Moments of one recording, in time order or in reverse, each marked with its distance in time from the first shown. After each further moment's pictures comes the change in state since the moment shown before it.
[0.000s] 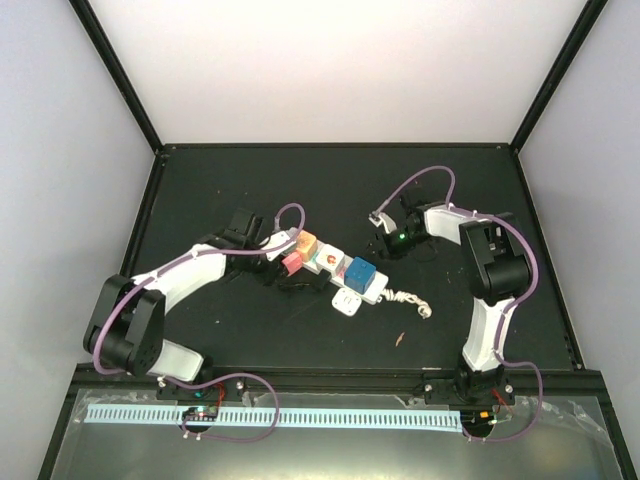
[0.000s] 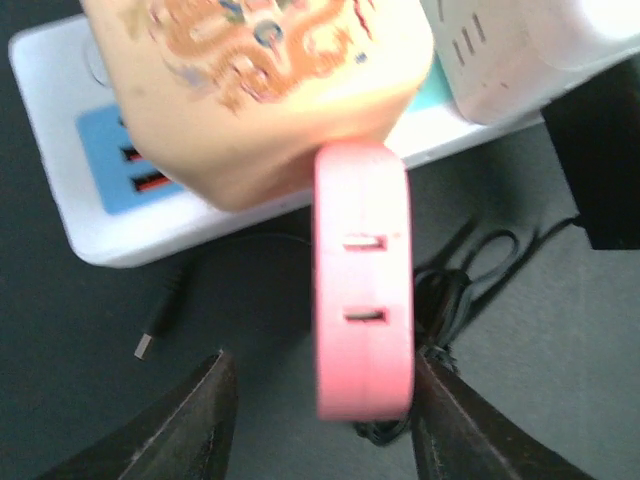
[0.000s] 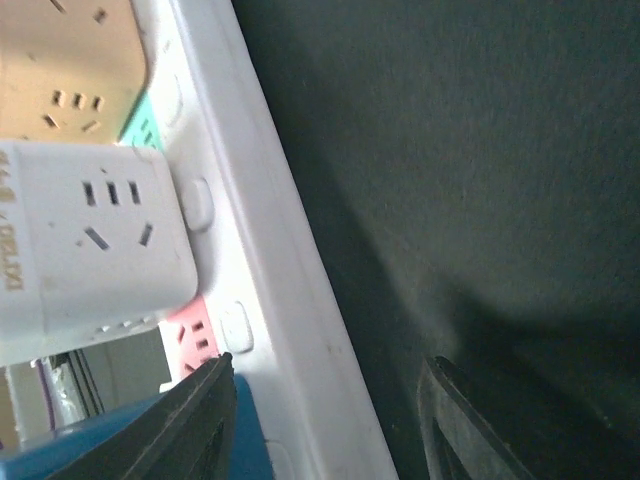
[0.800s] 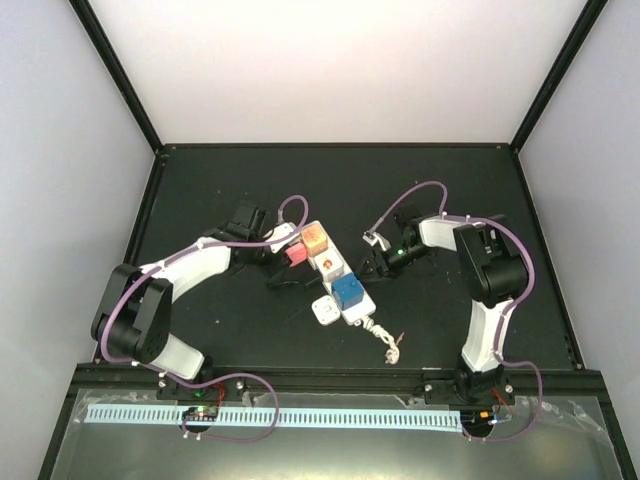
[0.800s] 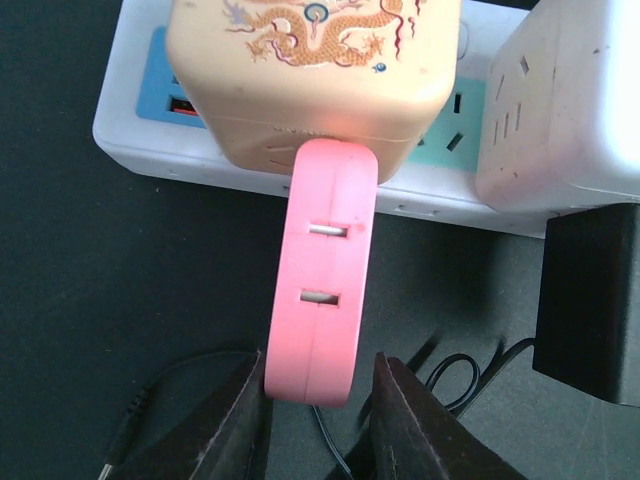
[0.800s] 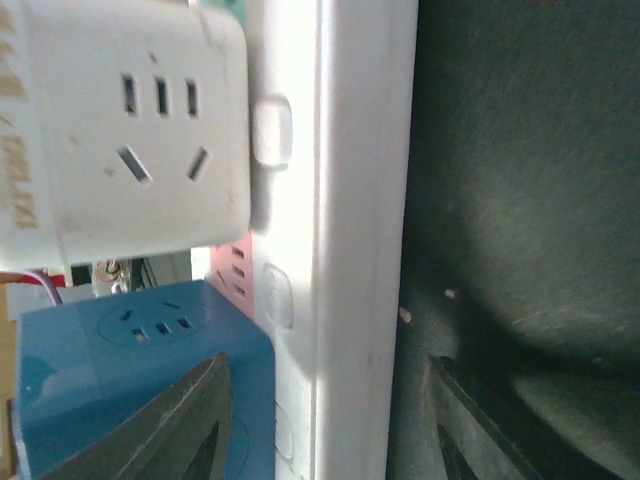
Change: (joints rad) left arm 0.000 0.078 0.062 0.068 0.013 -0.015; right arm 0.049 0.002 -0.122 -0.057 -0.158 -0.046
